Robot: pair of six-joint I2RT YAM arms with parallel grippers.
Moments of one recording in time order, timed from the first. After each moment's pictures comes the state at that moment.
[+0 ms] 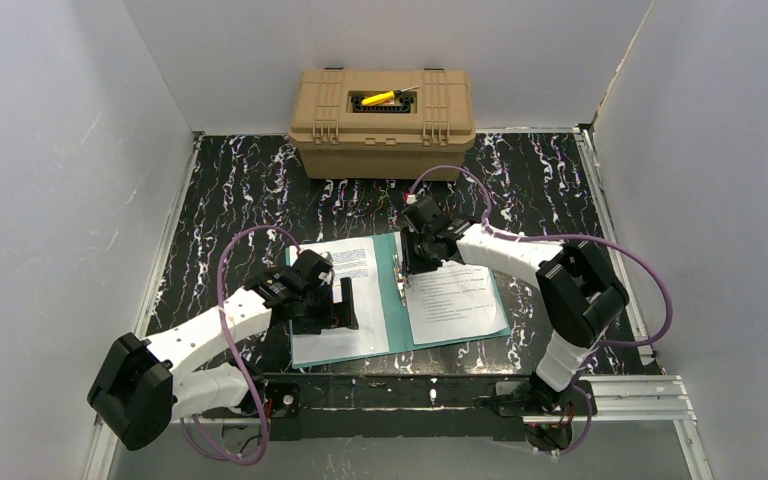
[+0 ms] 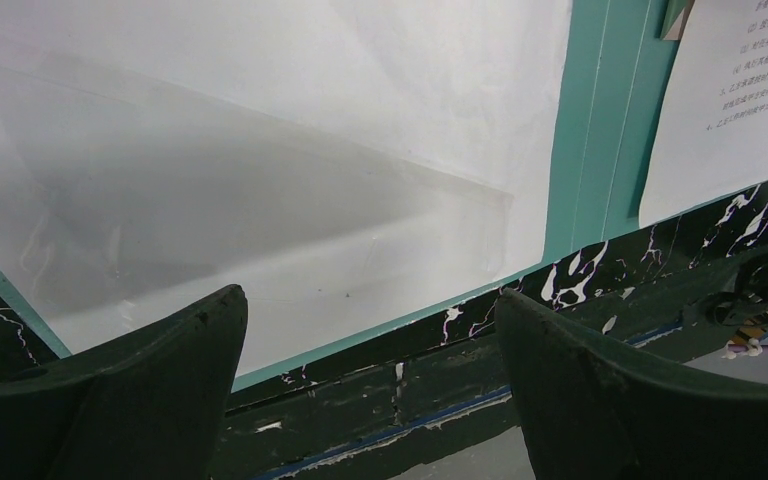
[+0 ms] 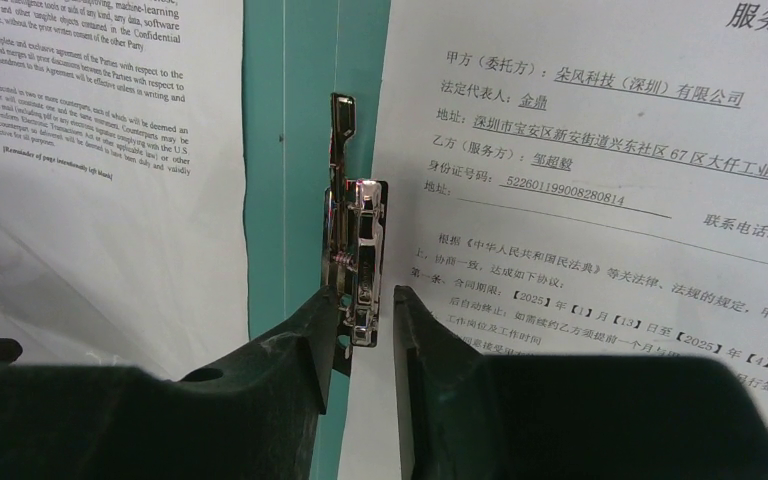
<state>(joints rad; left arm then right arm) -0.69 1.11 0.61 -0.63 0.10 -0.74 0.76 1.71 1.12 -0.42 -0.04 0.54</state>
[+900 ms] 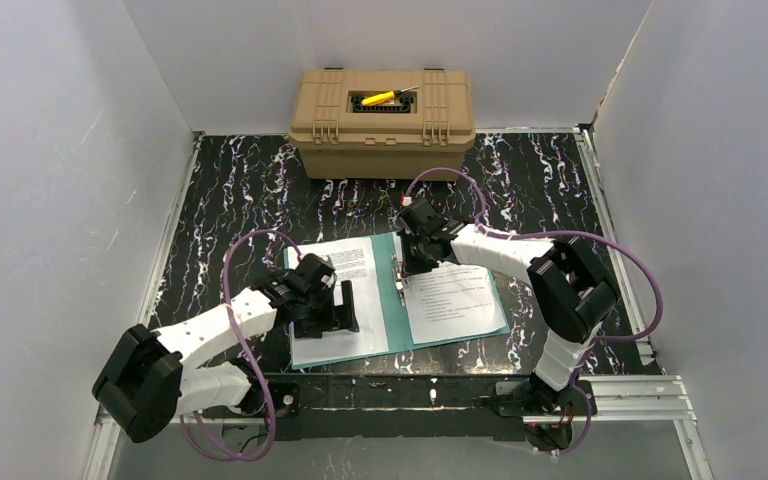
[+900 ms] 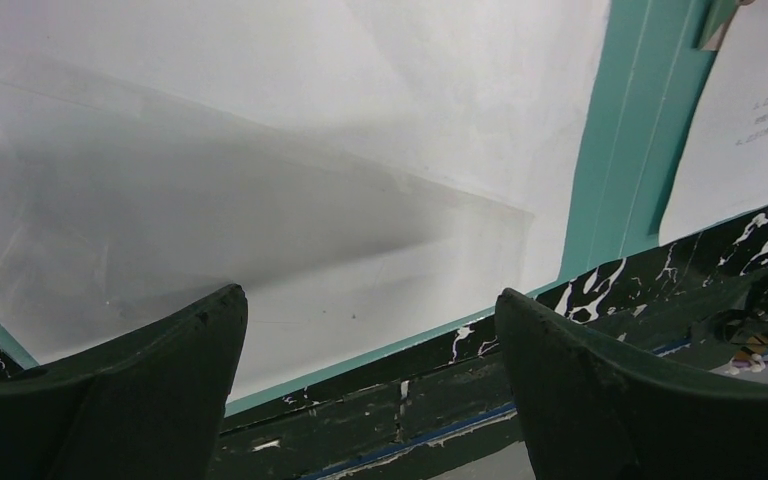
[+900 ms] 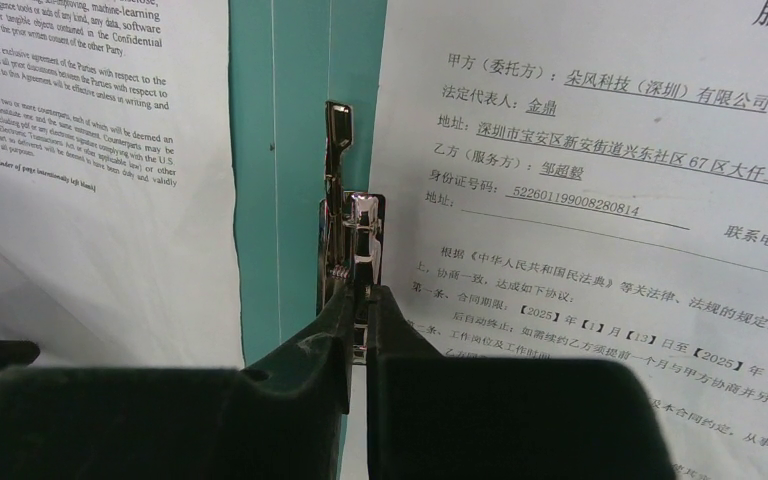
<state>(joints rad) -0.69 1.15 0.58 -0.57 0.10 -0.77 0.77 1.76 1.13 -0.41 -0.03 0.55</state>
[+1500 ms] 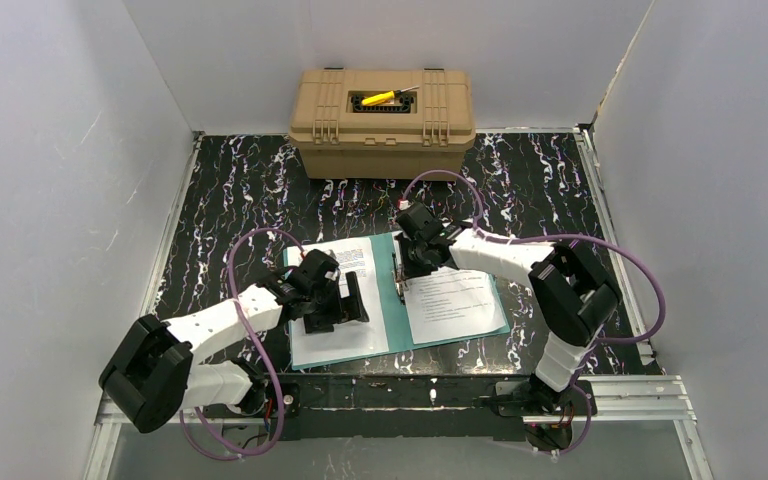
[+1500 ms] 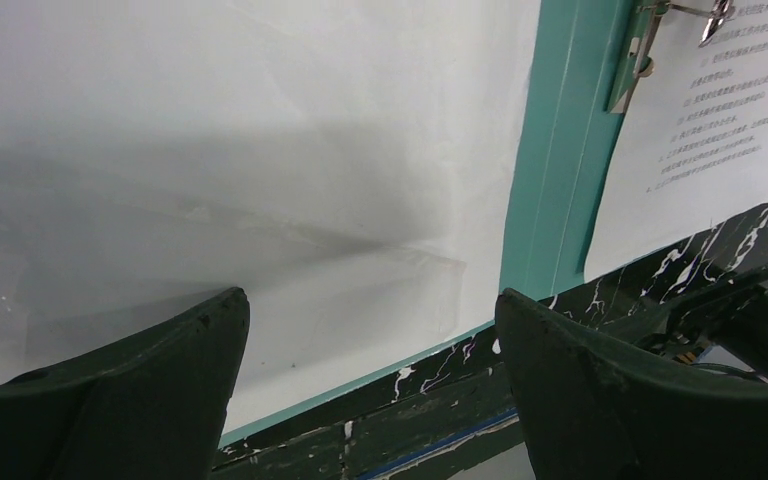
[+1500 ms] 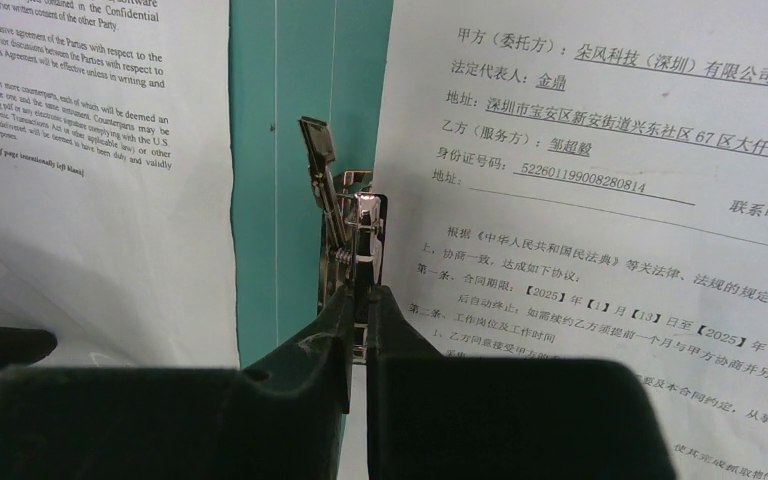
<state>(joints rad) -0.69 1.21 0.57 -0.44 0.12 -0.85 0.80 1.75 1.12 -0.40 0.01 0.55</state>
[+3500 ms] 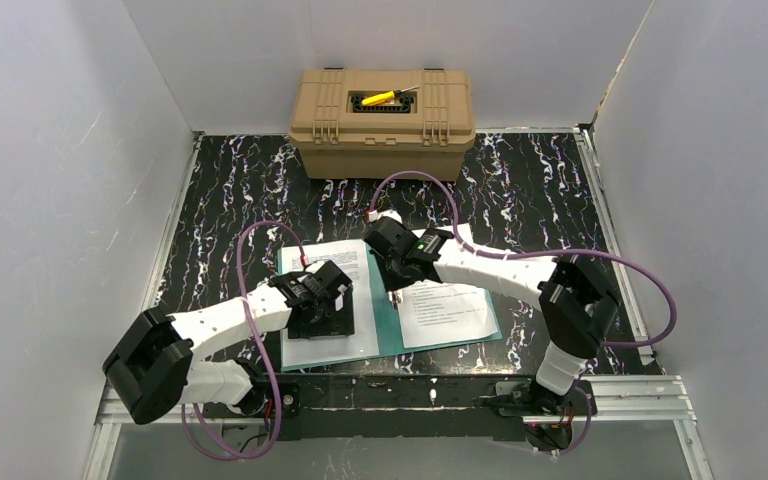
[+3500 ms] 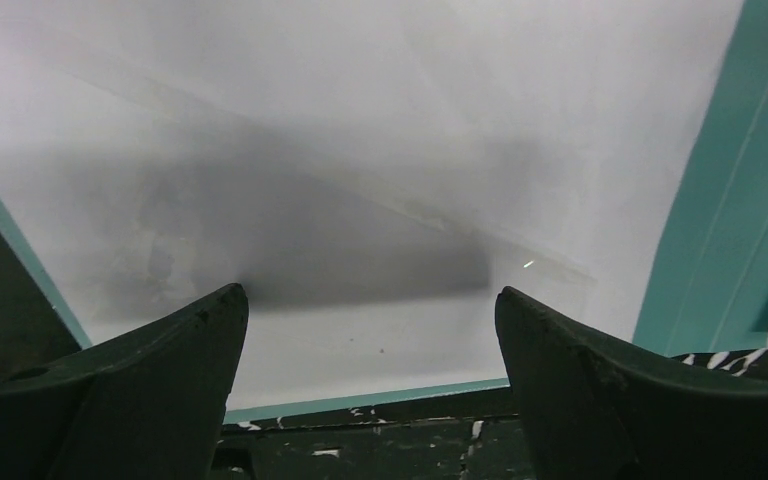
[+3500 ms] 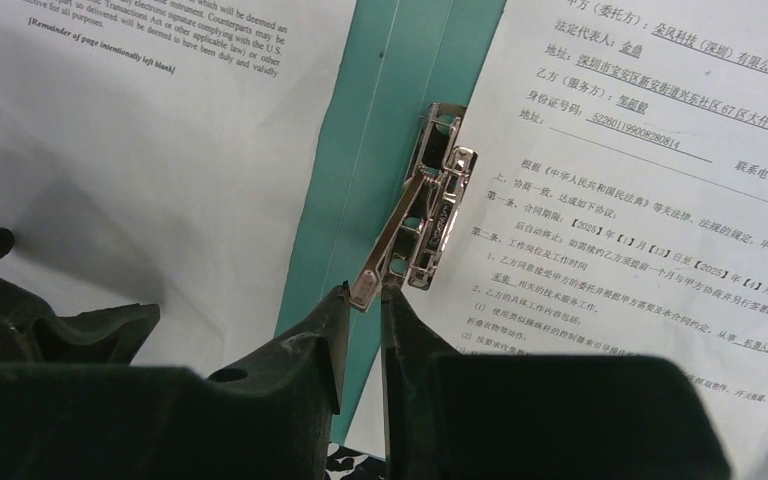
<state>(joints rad) -0.81 1.24 0.63 -0.68 -0.16 -0.83 1.01 1.71 1.25 -0.60 0.17 0.54</state>
